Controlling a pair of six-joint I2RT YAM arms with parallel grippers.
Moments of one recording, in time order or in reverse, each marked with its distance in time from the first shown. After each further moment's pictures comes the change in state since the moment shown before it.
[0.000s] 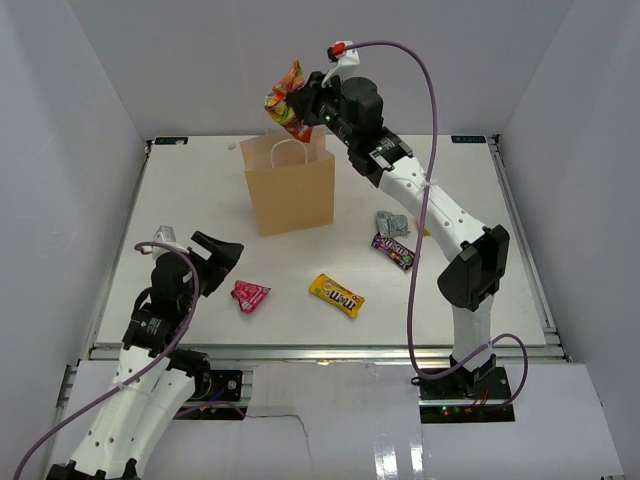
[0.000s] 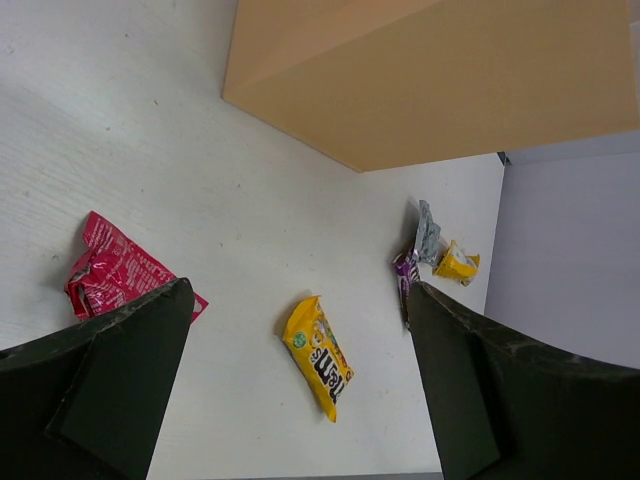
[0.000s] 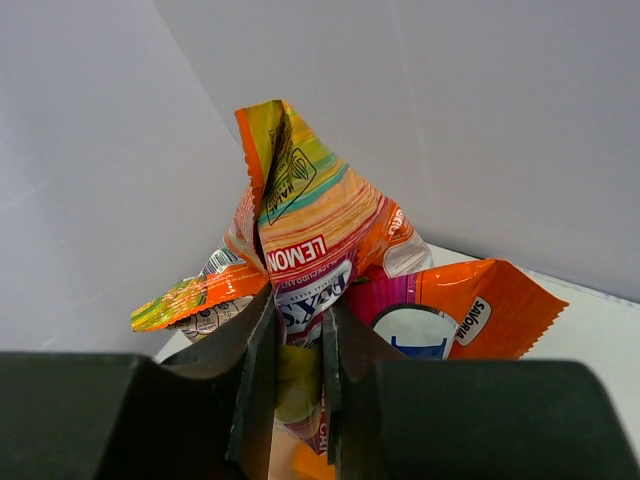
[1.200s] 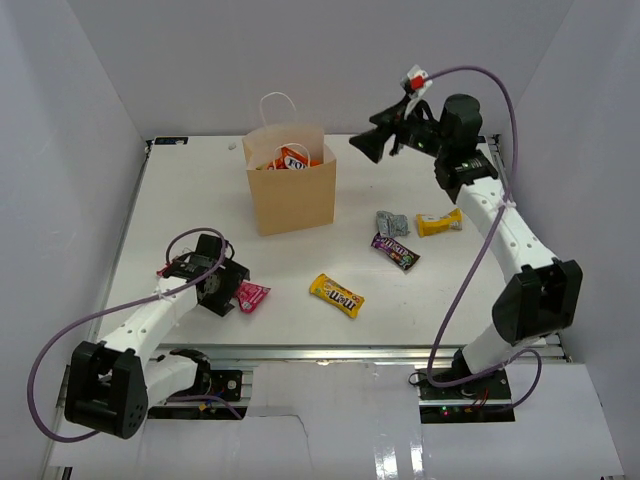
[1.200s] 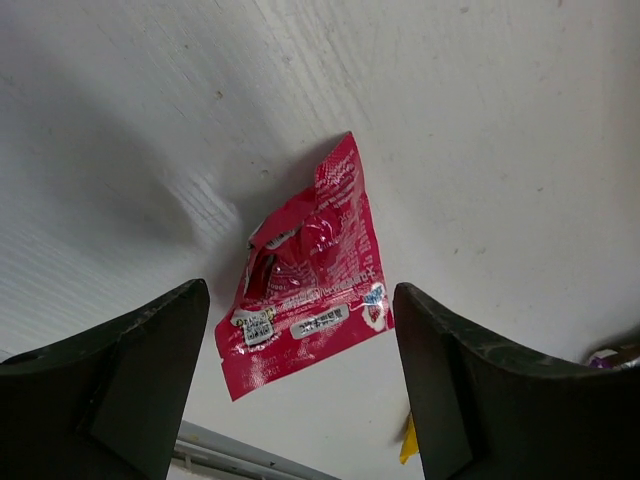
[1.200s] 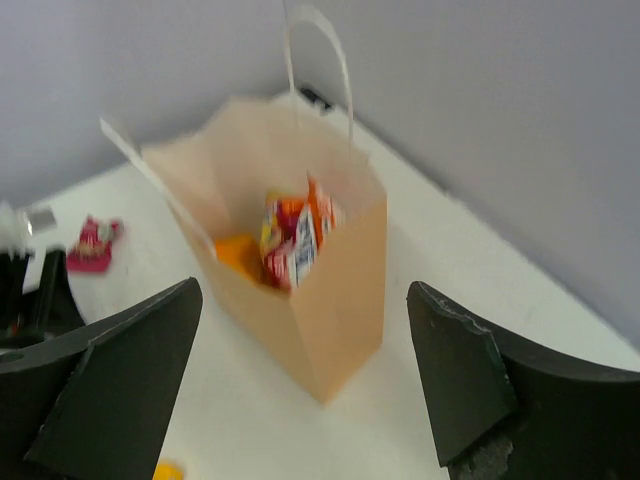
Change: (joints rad) left arm 0.000 0.555 0.022 -0.192 -0.018 -0.291; right arm -0.339 -0.345 -0.516 0.159 -0.722 -0.229
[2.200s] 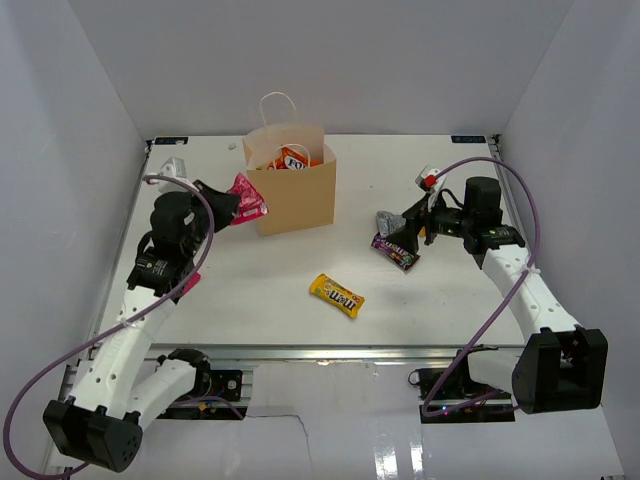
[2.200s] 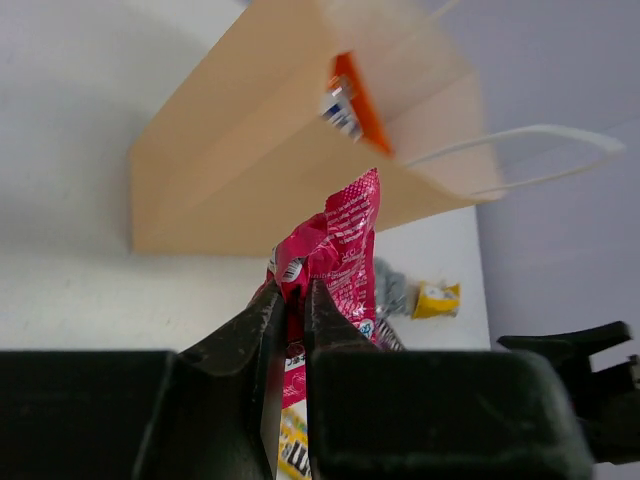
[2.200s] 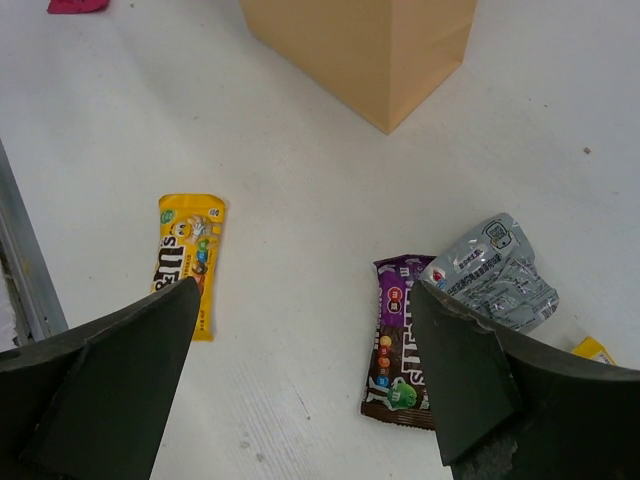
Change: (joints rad) left arm 0.000 -0.179 0.251 0.402 0.045 0.496; right arm -0.202 -0.431 -0.694 -0.350 -0.172 -0.439
